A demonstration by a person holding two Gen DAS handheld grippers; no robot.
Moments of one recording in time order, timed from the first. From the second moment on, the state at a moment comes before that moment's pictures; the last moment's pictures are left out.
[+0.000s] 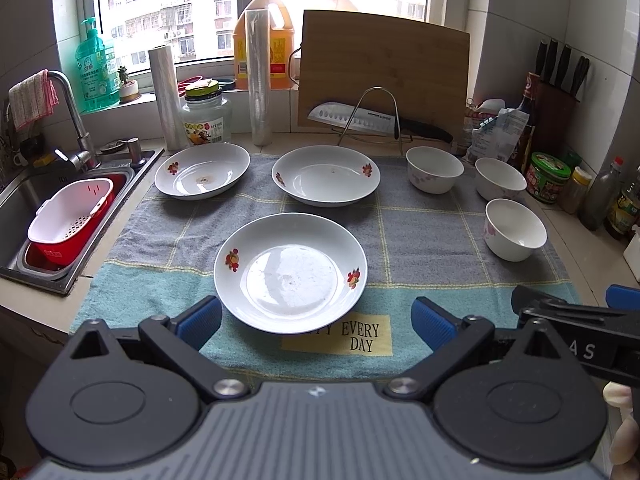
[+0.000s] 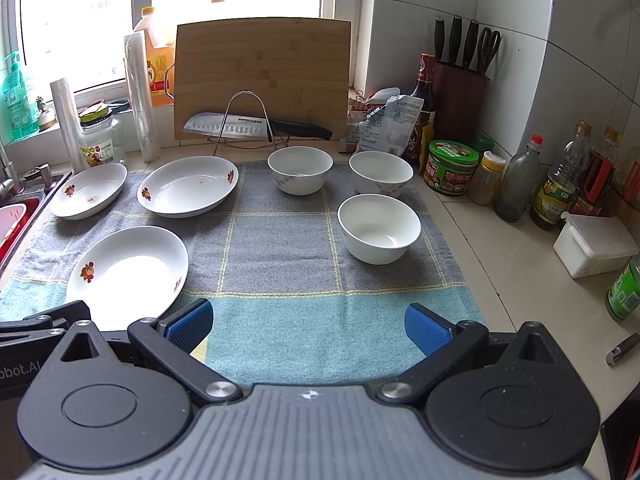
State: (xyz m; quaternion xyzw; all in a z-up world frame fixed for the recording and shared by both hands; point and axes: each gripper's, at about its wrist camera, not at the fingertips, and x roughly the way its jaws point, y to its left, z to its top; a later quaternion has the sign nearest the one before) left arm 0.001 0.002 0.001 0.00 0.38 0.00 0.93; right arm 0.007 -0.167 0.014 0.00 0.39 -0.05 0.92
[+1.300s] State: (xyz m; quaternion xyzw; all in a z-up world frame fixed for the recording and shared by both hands) left arm 0.010 0.025 0.002 -0.01 0.37 -0.03 0.93; right arm 0.005 -0.151 0.019 -0.01 0.38 -0.08 0.92
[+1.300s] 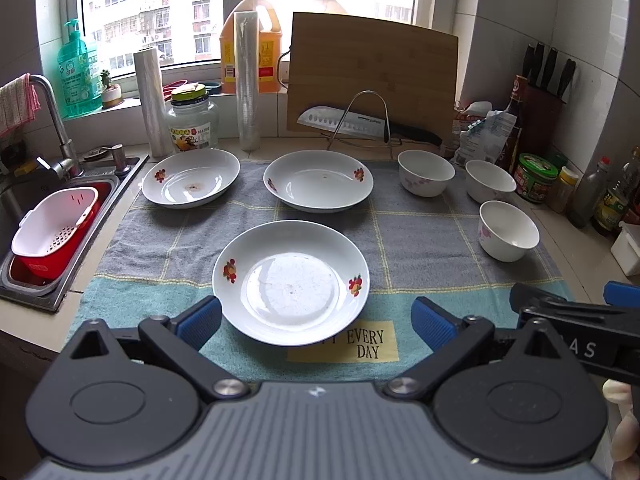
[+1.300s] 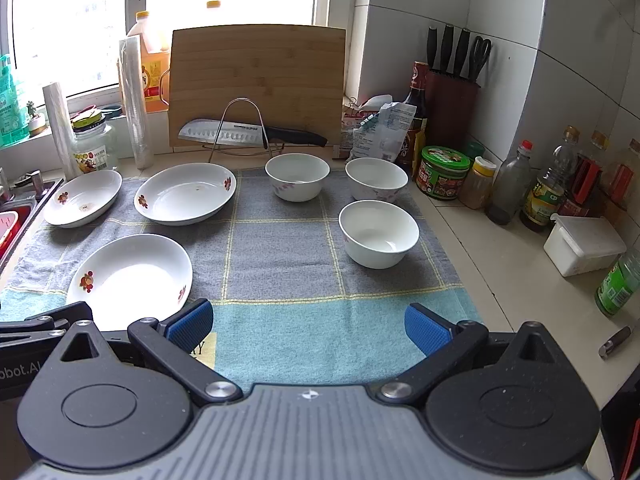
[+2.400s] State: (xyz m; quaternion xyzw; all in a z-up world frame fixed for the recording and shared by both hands) left arm 0.045 0.027 -0.030 0.00 0.35 -0.07 0.93; right arm 0.041 -0.189 -0.009 -0.01 0.34 -0.04 0.94
